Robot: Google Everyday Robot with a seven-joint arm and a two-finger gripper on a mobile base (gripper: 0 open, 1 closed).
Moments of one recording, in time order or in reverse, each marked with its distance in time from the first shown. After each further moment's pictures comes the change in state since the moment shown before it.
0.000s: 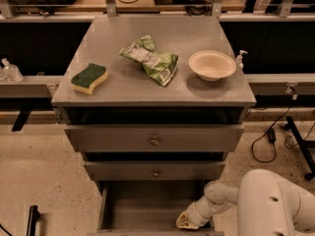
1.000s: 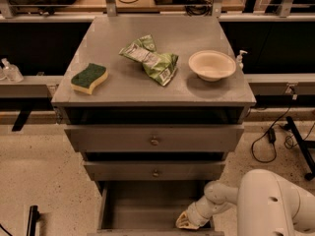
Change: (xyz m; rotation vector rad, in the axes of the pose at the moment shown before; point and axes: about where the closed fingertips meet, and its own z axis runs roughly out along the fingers) arm 0.000 -0.001 0.000 0.000 0.000 0.000
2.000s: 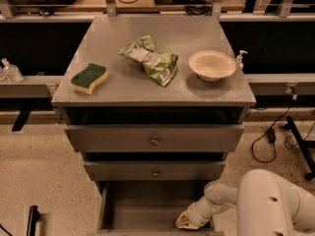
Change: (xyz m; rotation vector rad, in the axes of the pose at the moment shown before) arm 0.000 -0.001 0.000 0.000 0.000 0.000
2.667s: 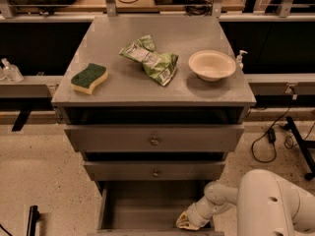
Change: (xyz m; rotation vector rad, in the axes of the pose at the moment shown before) arm 0.000 0.000 0.000 0.000 0.000 0.000
